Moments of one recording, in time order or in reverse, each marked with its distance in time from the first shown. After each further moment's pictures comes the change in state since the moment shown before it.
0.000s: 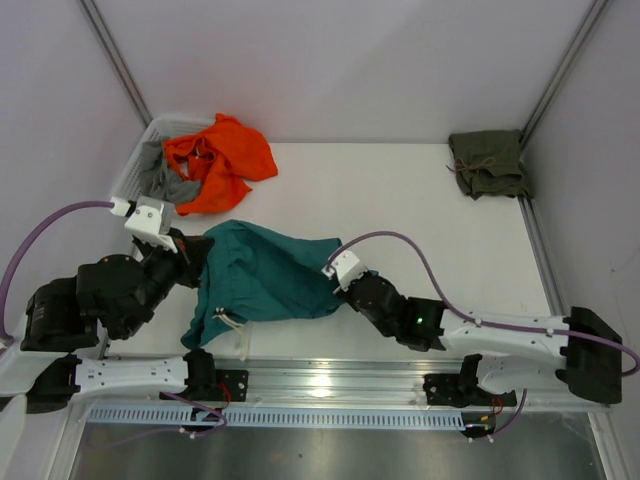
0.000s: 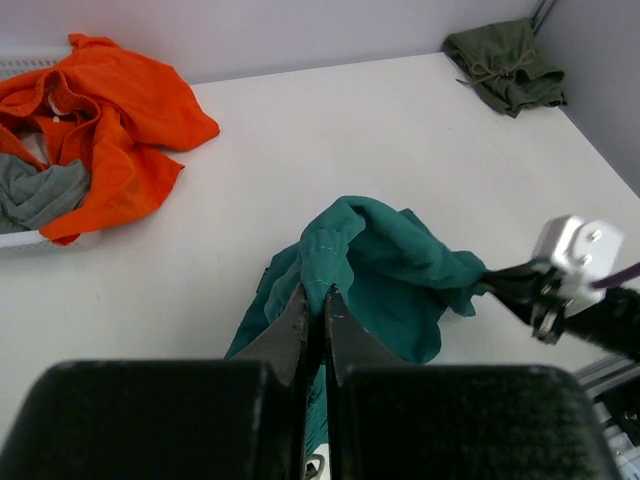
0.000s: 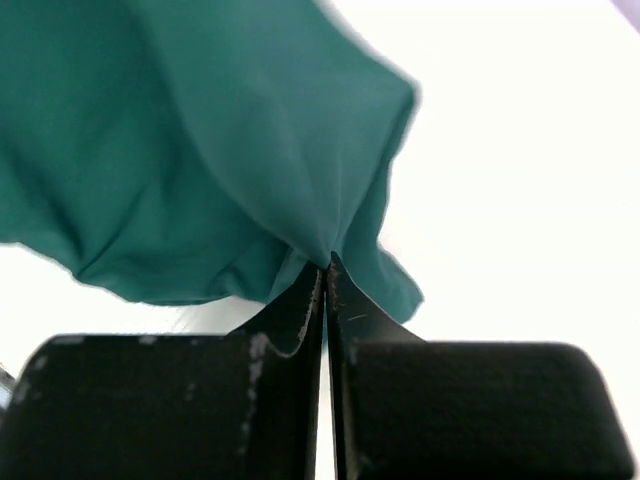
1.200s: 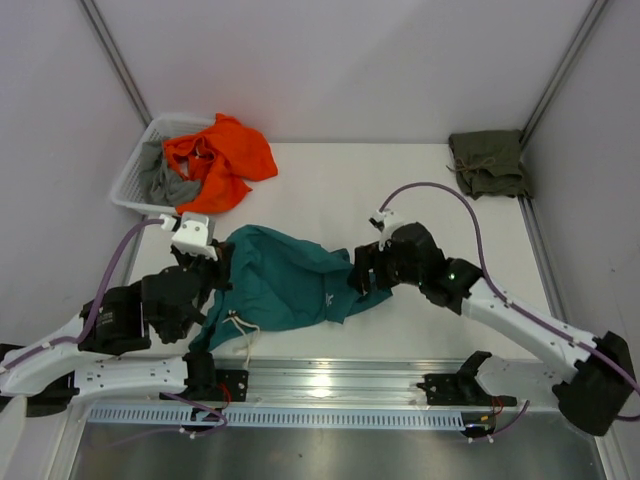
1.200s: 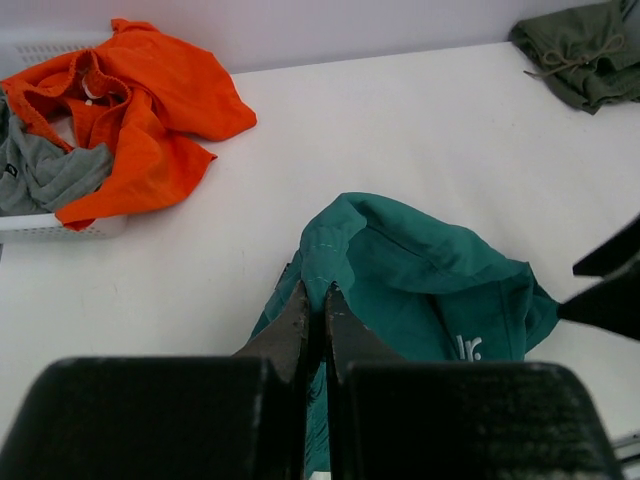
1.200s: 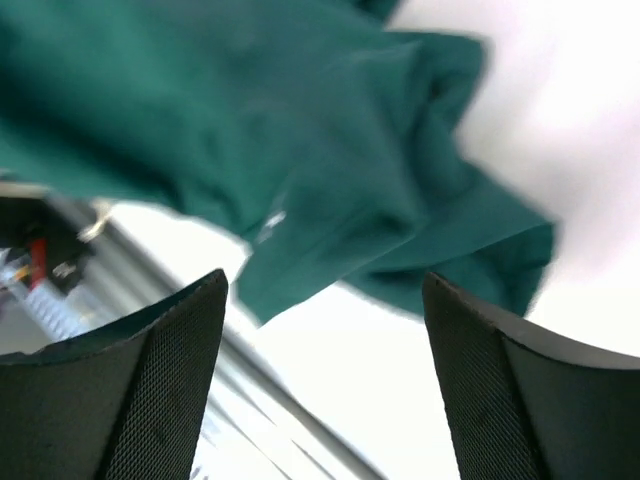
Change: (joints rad) left arm 0.020 -0.027 -0.302 0.226 -0.110 0.029; right arm -0.498 -0.075 0.168 -0.431 -0.708 0.443
